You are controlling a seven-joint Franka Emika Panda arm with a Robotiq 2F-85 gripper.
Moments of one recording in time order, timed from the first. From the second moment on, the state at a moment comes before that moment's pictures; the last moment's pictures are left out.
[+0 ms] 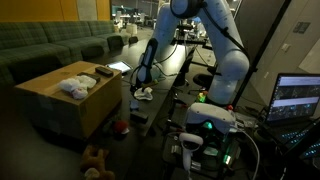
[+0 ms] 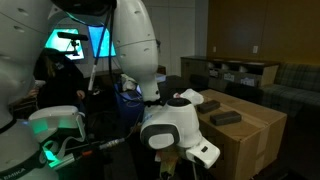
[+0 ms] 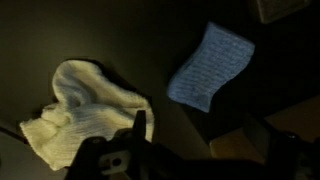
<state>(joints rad) -0.15 0.69 -0.10 -2.30 0.12 3.21 0.15</state>
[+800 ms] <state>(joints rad) -0.34 0.80 -0.09 -2.18 0.12 3.21 0.15</state>
